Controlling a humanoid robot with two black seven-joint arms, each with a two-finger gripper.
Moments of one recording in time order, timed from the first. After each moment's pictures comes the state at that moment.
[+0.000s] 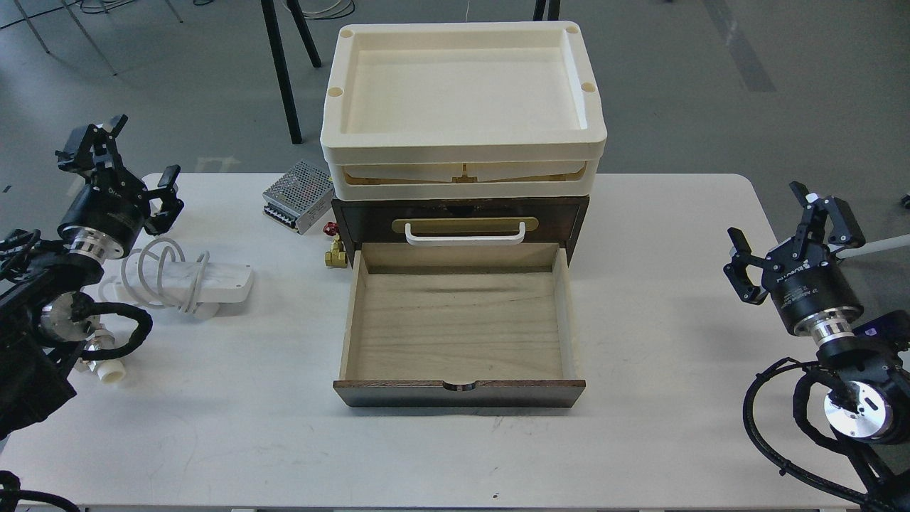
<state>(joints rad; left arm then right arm) -0.67 0.45 -0.62 -0.42 0.03 -0.49 -0.49 0.10 -0.39 1.30 1.19 -0.44 0.20 0.30</state>
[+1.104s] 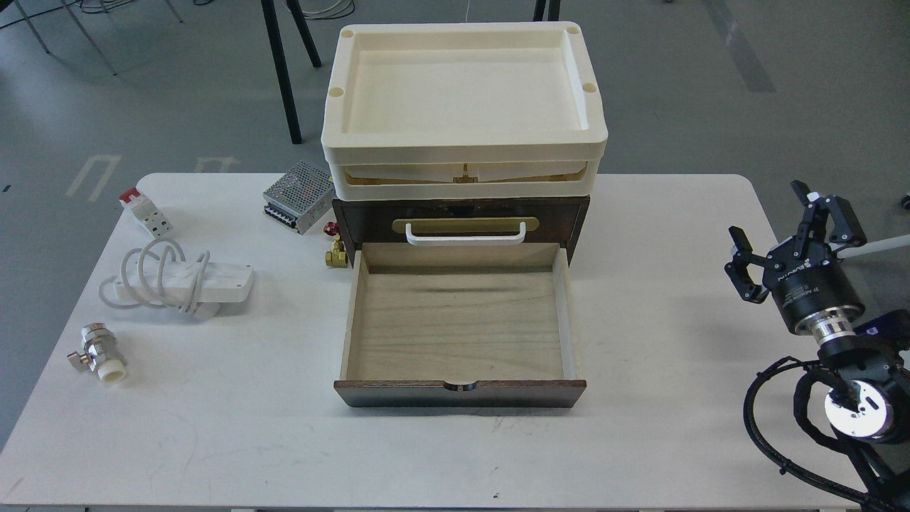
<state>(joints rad) -1.12 0.84 -0.57 -0.52 1.08 -0.49 -0.49 0.10 -0.39 1.30 1.19 -0.44 0.20 0.30</state>
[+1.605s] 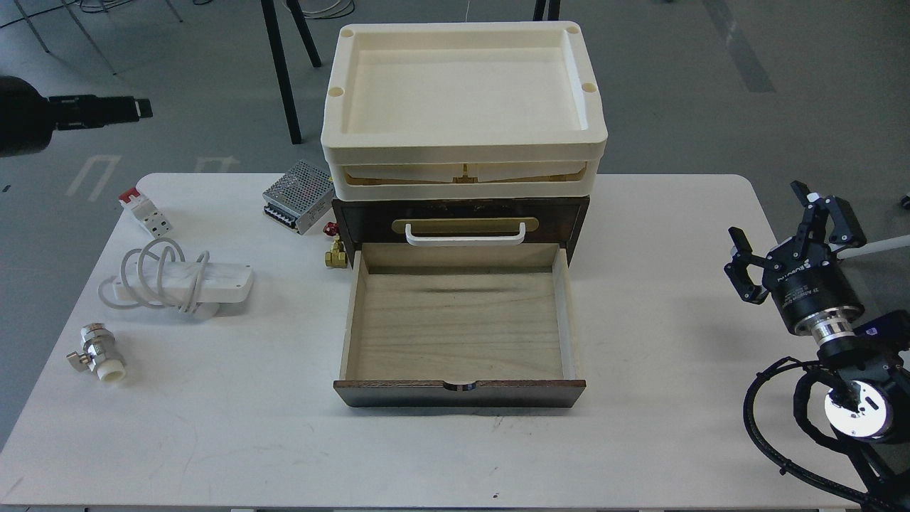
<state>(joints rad) -1.13 0.81 -0.04 -0.57 1.52 -0.47 -0.49 0.10 -0.39 1.30 1.19 -0.44 0.20 0.30</state>
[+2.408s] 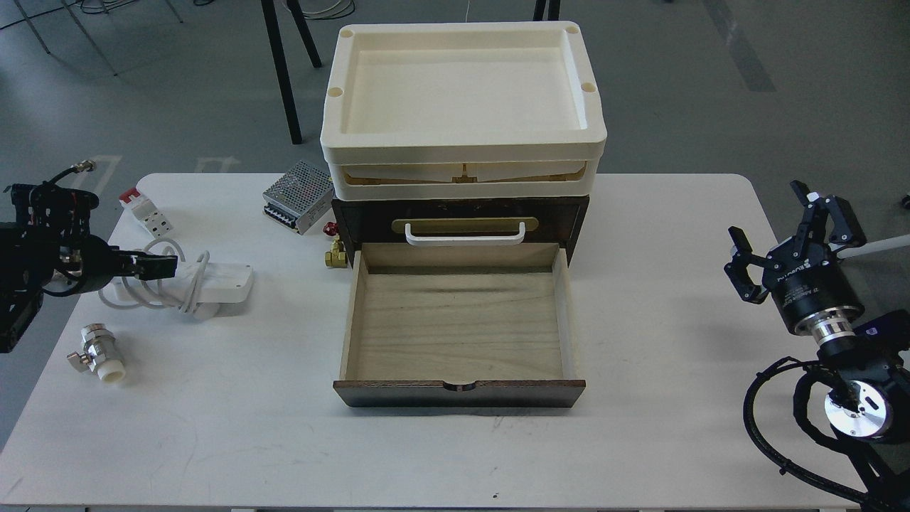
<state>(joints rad) -0.89 0.50 0.07 -0.19 1.49 -0.25 -0.49 0.10 -0.39 1.30 1.19 -0.44 0.20 0.30</state>
